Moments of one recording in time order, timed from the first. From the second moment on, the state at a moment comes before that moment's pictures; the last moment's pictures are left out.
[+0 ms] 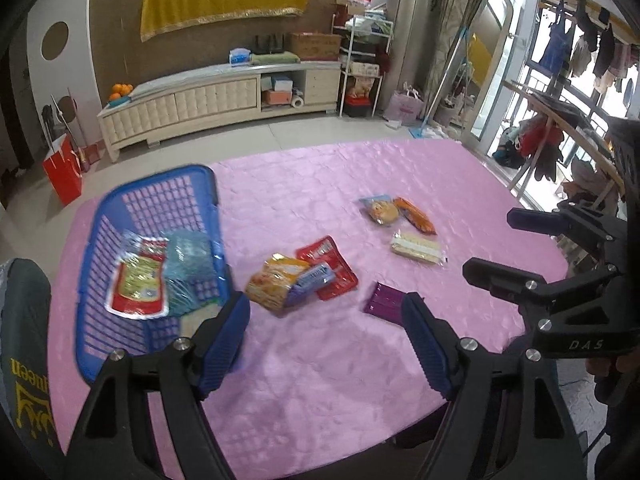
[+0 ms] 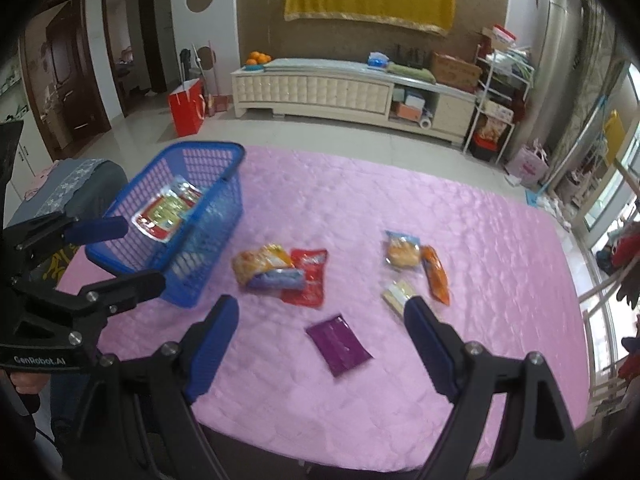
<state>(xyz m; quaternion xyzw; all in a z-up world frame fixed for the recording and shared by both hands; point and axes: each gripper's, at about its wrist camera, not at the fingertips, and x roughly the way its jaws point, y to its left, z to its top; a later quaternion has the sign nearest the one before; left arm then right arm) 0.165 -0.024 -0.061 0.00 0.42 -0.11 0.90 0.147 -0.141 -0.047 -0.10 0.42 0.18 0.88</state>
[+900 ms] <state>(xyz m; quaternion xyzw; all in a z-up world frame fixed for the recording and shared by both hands) 0.196 -0.057 -0.199 -0.03 0.54 -0.05 0.84 0.186 -0.171 -0.185 -0.16 0.49 0.27 0.82</state>
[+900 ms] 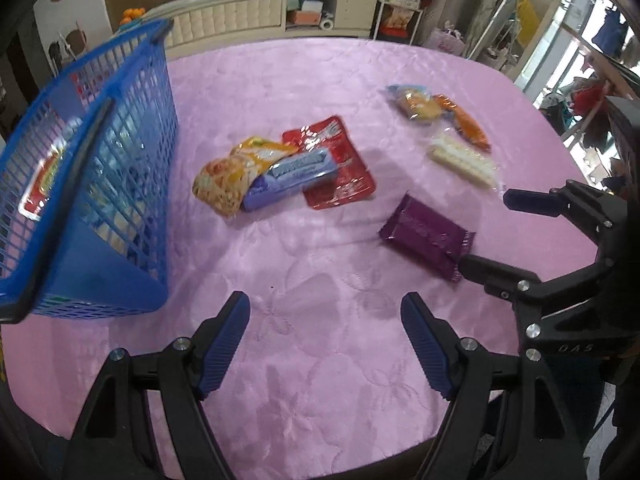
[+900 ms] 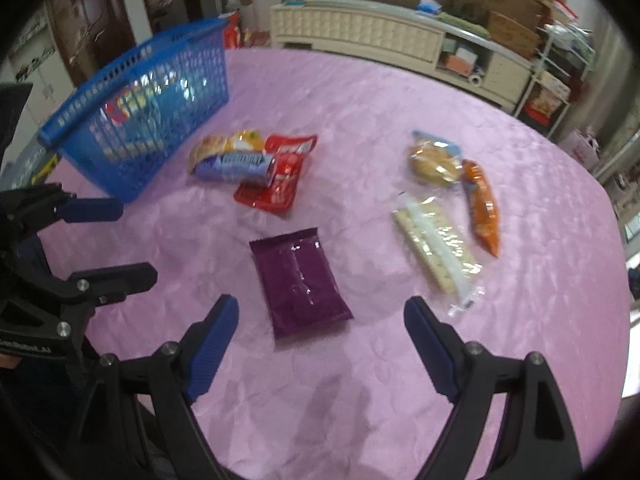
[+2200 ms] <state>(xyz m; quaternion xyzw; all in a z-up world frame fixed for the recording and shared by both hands) 0.241 -0.076 -0.202 -0.01 0.55 -0.06 0.84 0.209 -0.197 -0.193 -0.08 0.46 0.28 0.84</state>
